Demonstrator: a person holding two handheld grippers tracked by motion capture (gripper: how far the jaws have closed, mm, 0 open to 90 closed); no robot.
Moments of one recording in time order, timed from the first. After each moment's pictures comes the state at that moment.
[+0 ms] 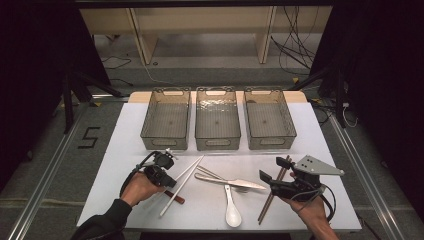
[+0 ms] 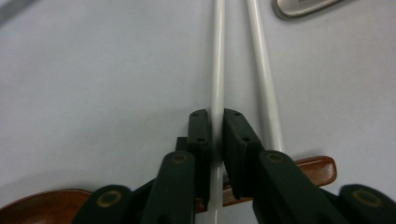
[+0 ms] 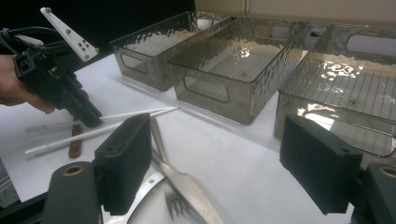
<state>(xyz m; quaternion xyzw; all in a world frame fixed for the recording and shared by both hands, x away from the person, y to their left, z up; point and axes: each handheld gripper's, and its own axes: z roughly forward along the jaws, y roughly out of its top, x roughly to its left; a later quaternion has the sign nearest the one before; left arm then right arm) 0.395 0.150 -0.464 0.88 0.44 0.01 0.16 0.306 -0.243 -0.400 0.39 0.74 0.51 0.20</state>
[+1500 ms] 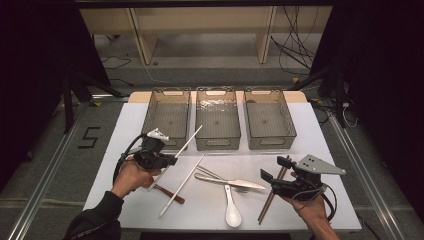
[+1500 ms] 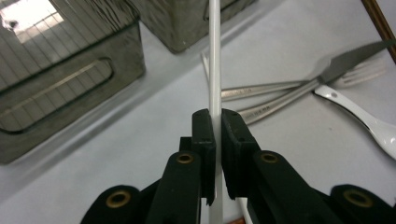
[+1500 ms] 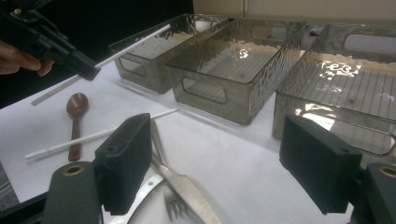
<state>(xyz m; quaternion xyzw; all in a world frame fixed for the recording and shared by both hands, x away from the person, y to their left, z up) 0.400 0.166 -0.398 0.85 0.41 0.07 0.33 0.307 -0.245 -0.400 0.40 0.73 0.52 0.19</state>
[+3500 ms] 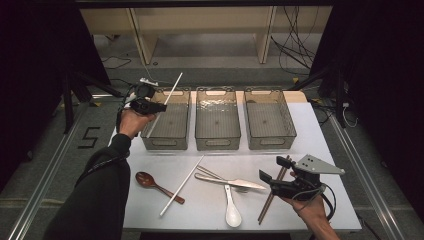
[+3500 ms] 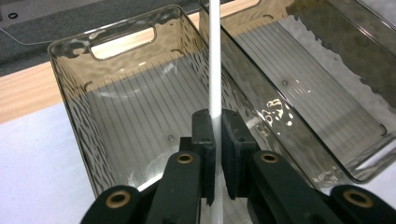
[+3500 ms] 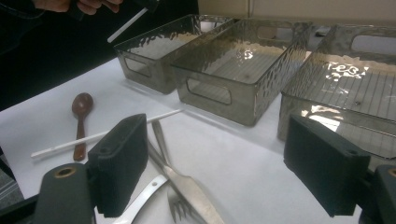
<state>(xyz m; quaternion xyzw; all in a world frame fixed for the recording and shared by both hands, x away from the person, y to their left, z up) 0.539 0.197 -0.357 0.79 0.48 0.17 0.34 0.308 -0.244 -0.400 0.39 0.74 0.52 0.19</state>
